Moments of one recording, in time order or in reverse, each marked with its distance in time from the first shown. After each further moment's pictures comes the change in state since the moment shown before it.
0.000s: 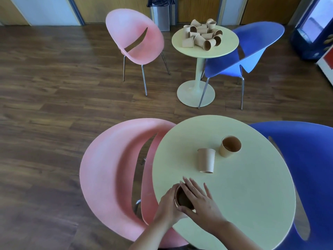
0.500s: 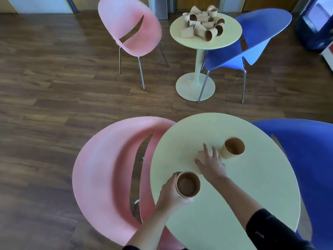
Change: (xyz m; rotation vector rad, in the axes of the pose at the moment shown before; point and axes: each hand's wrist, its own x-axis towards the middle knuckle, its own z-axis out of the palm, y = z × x) left_hand 0.050 0.021 -0.014 0.030 0.088 -0.001; right_hand 0.114 0.059 -0.055 -0.002 0.074 0.569
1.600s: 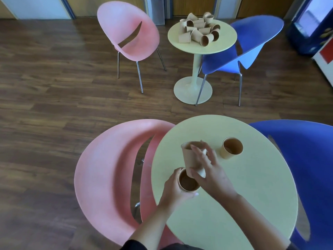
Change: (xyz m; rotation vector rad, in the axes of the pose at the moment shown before) left_hand 0.001 0.023 -0.010 -0.104 -0.030 0.000; right_hand -0.080 -0.023 -0.042 0.303 0.234 -0.514
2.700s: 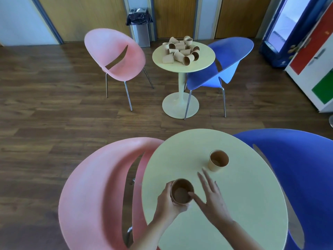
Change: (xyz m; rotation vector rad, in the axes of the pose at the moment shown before) left_hand 0.018 0.000 0.010 -0.051 -0.003 -0.004; right_hand -0.033 0.066 0.026 -0.107 0.002 0.211
